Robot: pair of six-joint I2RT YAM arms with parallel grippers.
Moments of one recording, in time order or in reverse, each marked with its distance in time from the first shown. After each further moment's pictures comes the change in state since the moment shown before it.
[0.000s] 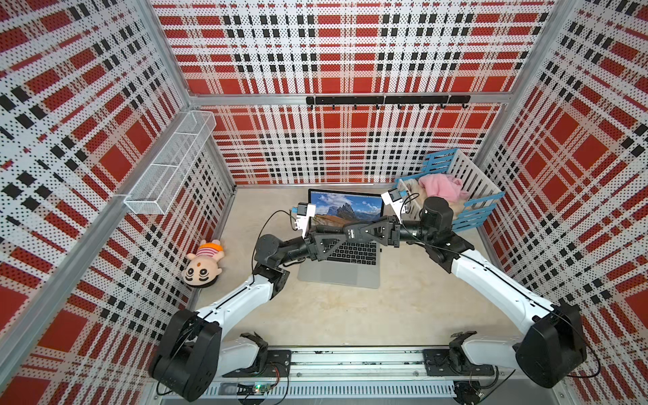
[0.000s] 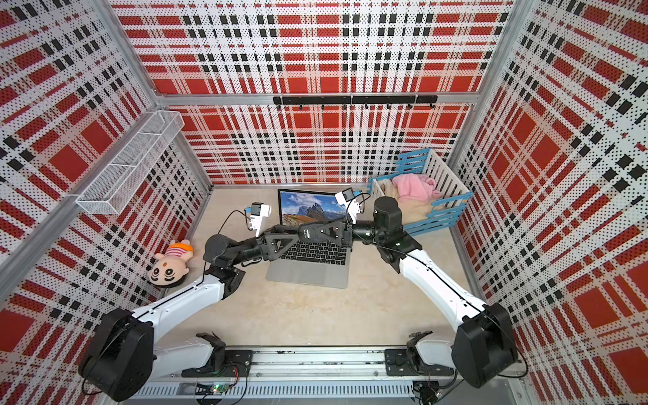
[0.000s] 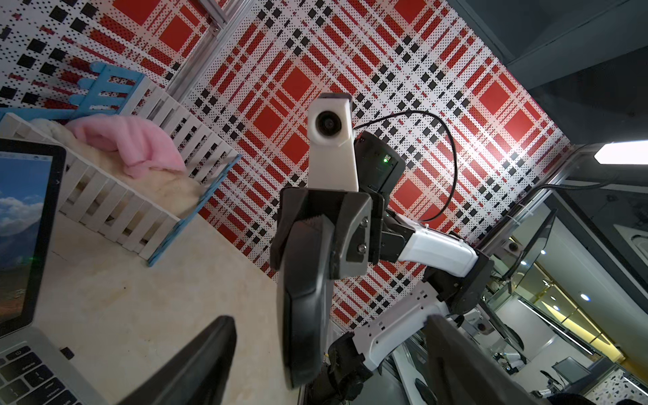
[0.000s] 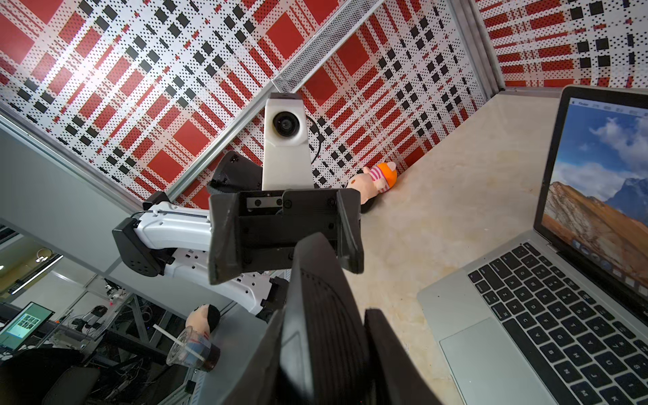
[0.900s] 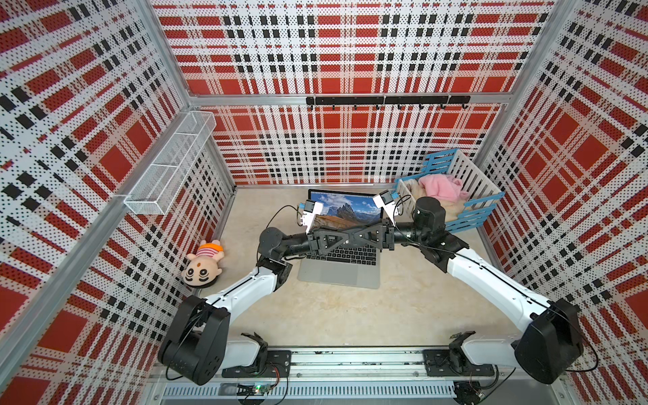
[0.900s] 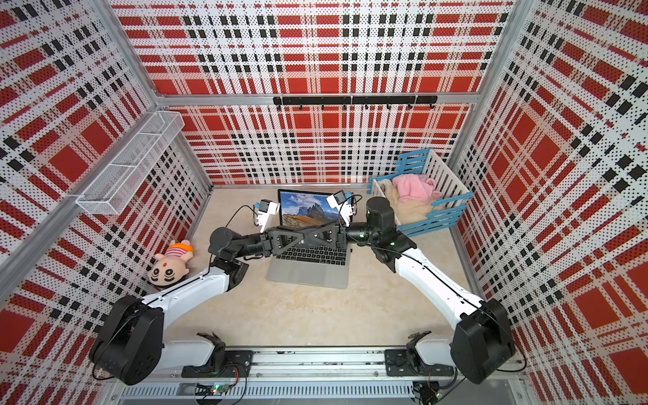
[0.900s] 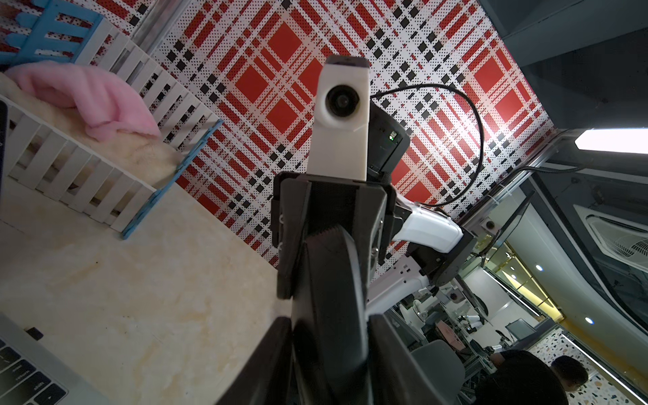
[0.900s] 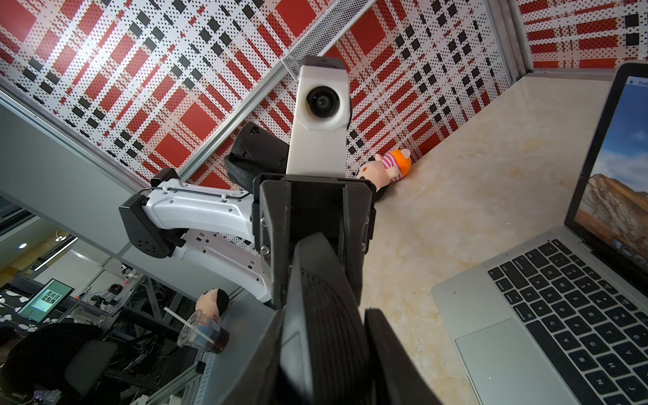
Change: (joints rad) left arm 0.024 0.089 0.059 0.021 0.146 -0.063; right arm 0.055 0.029 0.037 -0.047 -0.005 -0.031
